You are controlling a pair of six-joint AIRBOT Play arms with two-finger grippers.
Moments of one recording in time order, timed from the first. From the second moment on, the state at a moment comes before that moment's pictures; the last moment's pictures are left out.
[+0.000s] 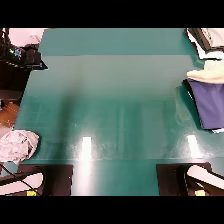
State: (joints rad) left arm 0.06 -1.33 1.72 1.16 -1.48 -1.39; right arm -0.79 -1.21 1.55 -1.05 1.27 1.32
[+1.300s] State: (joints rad) left arm 0.06 -1.33 1.72 1.14 -1.45 -1.33; right arm -0.21 -0.83 0.95 -0.92 1.40 1.52
